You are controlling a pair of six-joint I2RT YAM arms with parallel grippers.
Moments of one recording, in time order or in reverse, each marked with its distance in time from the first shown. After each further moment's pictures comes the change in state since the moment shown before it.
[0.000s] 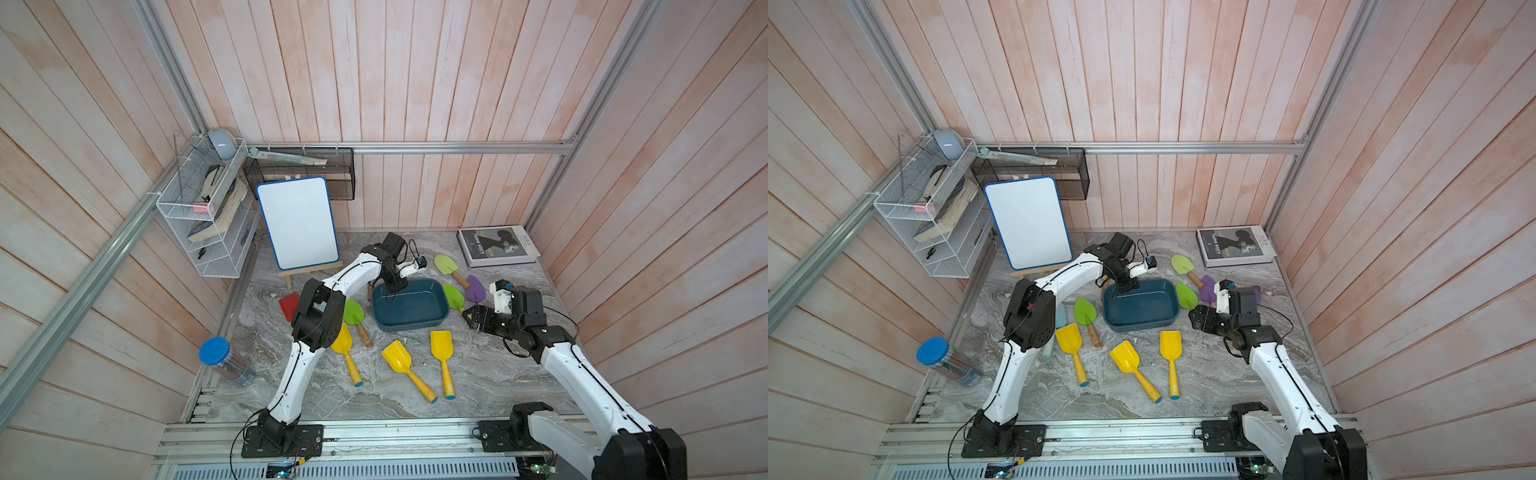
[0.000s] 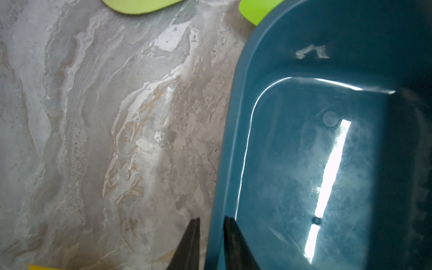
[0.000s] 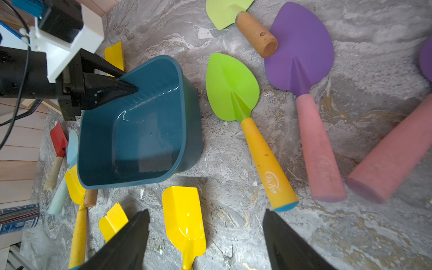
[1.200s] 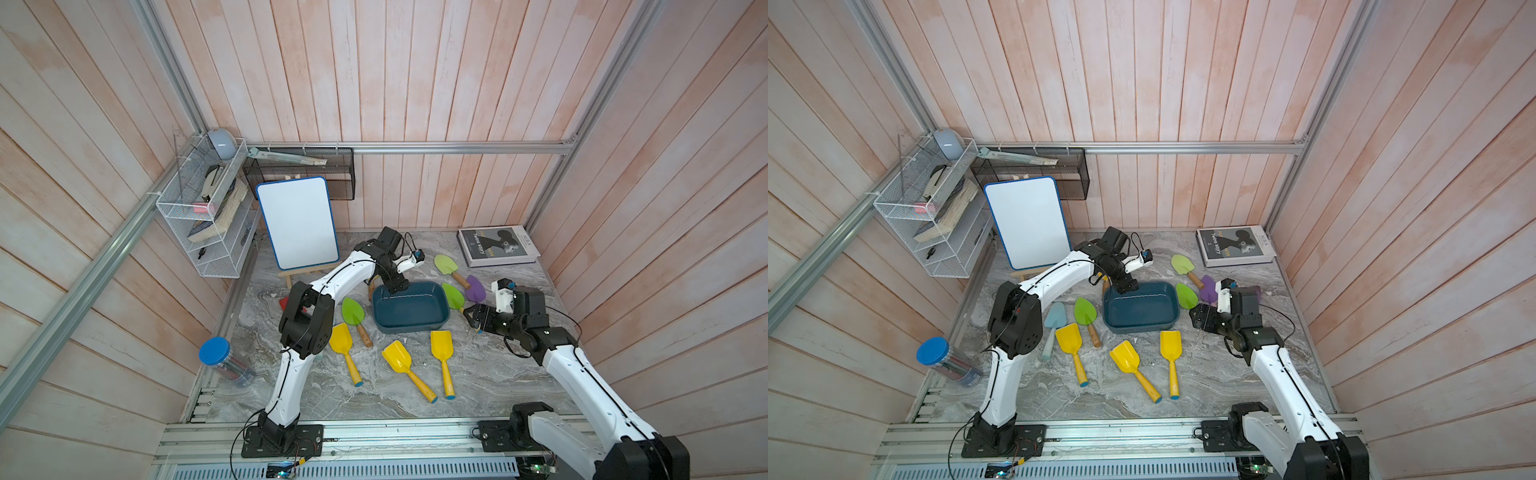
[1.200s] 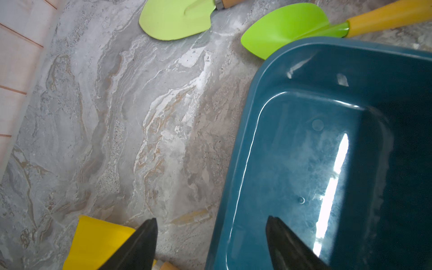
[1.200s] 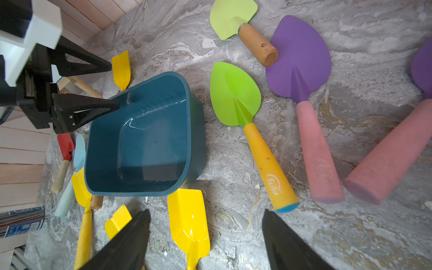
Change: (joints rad) left arm 0.000 -0.144 -0.100 0.026 -0.025 -0.035; right arm 0.000 -0.023 0.008 0.001 -0.001 0.016
